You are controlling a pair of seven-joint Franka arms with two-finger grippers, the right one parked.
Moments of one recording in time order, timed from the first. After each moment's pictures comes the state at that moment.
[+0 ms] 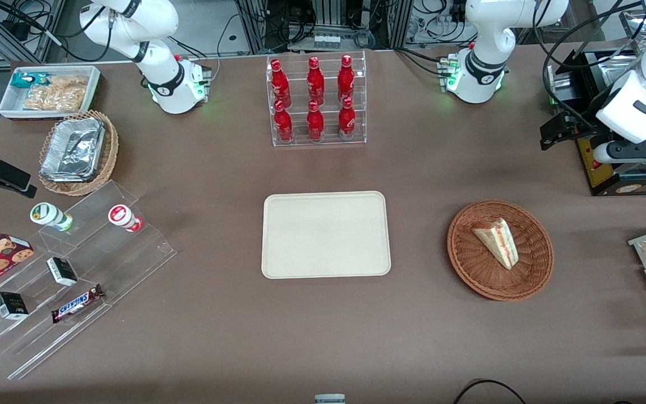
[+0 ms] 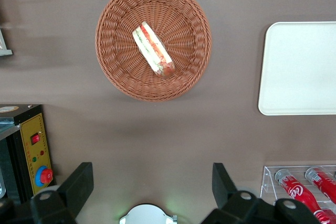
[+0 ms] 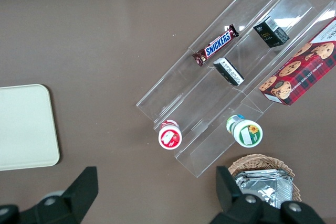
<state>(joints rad) -0.06 -0.06 -0.05 -1.63 -0.02 1.47 -0.12</state>
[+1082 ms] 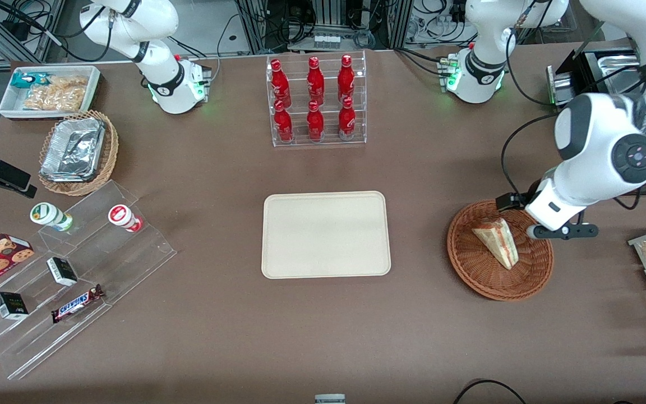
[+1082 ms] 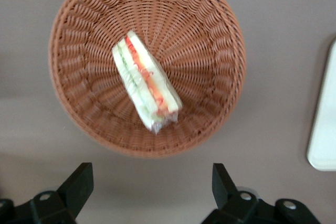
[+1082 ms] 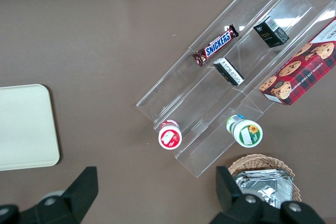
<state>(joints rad) -0.06 0.17 -0.04 -1.97 0.00 2.01 -0.12</state>
